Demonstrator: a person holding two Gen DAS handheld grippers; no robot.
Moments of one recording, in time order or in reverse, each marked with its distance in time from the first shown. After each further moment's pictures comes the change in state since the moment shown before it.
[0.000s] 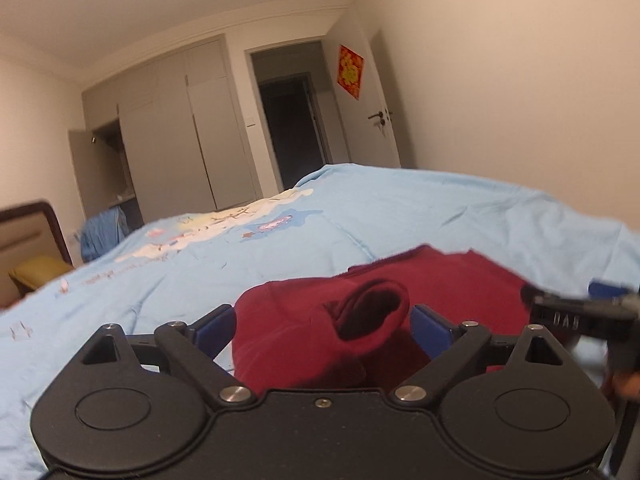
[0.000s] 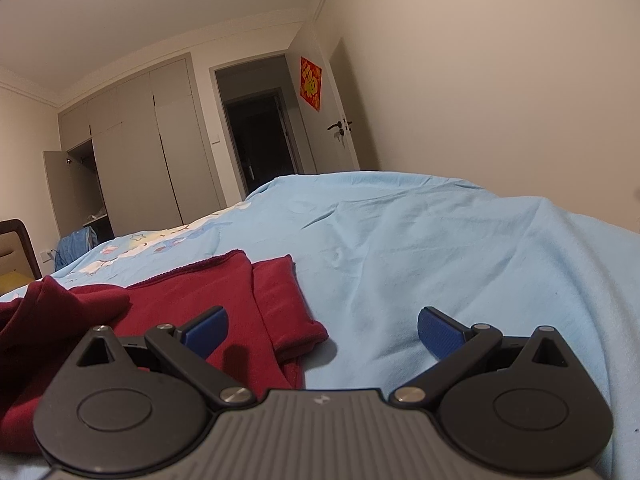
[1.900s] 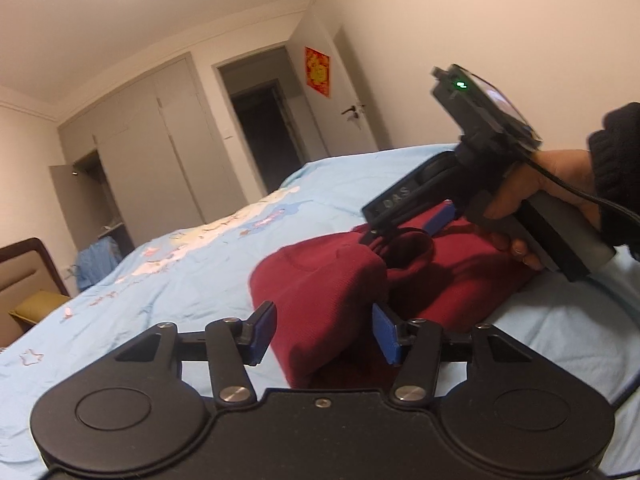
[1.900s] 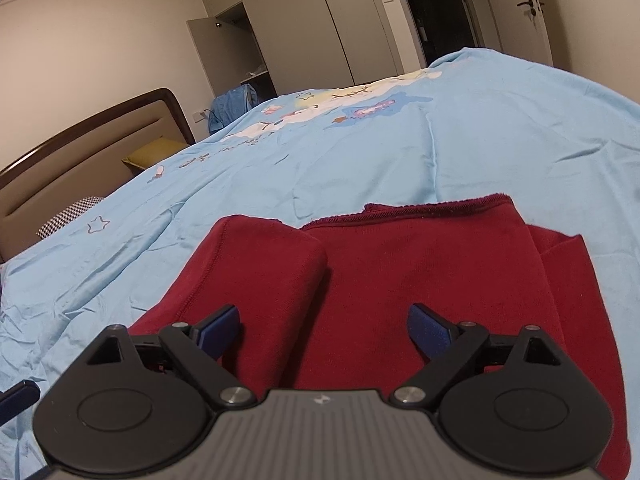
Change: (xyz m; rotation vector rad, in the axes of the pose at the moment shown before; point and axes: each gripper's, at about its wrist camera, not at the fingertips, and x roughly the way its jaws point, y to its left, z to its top) left arm -0.014 0.031 -0.049 0.112 -0.021 -0.016; right arm 0.096 0.120 0.060 -0.172 0.482 0.515
